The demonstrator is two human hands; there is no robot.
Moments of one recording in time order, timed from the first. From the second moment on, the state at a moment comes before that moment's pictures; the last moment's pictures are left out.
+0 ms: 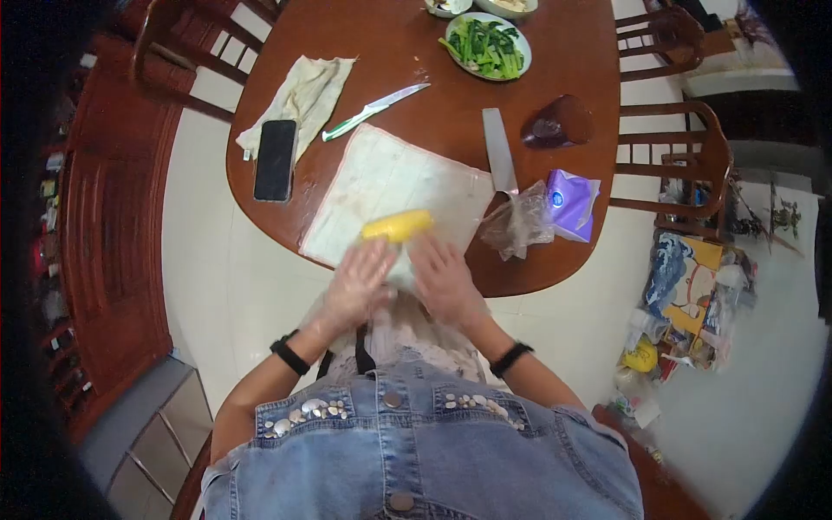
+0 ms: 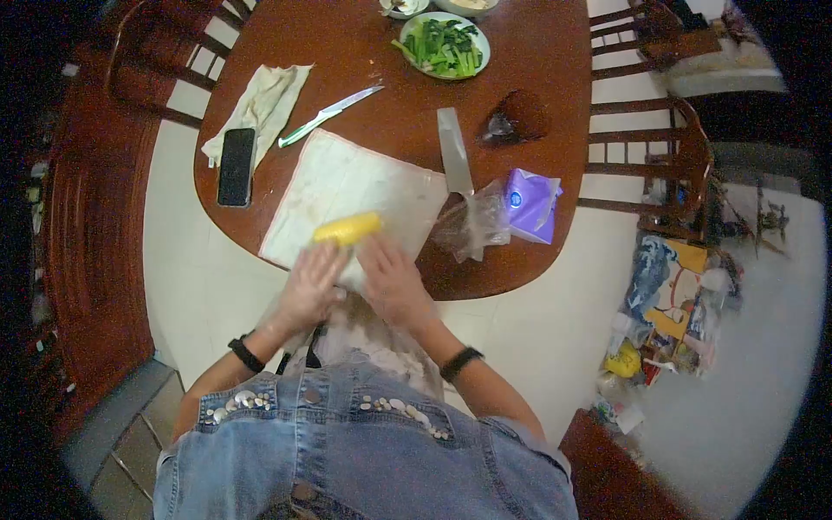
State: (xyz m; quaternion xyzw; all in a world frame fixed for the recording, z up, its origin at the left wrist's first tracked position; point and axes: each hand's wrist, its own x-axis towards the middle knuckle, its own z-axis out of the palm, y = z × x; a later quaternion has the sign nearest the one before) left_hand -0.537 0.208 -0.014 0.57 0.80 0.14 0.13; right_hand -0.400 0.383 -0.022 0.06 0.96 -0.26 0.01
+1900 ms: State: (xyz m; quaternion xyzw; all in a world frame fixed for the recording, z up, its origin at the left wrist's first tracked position) left_hand -0.549 0.263 -0.032 0.10 0.78 0.59 0.18; right_hand -0.477 0.412 -0.048 0.19 0.88 -0.43 -0.07
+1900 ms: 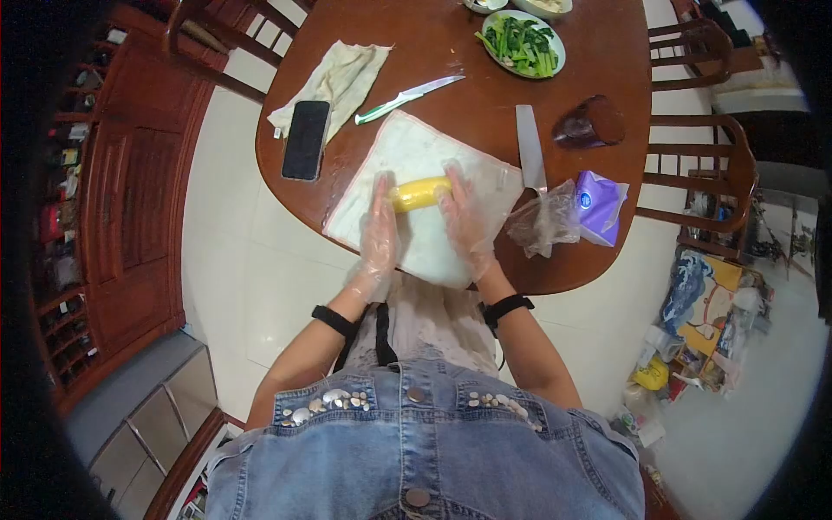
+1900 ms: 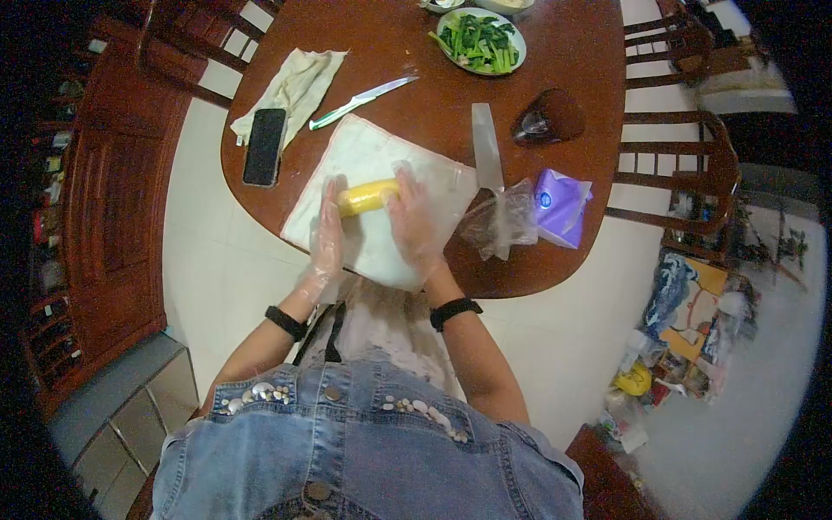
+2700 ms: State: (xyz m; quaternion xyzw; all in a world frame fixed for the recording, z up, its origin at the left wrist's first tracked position) left_hand -0.536 0.274 -0.035 0.12 0.75 0.61 0.22; right_hand -0.470 0.396 -0.052 0.27 0.75 -0.60 -0.07
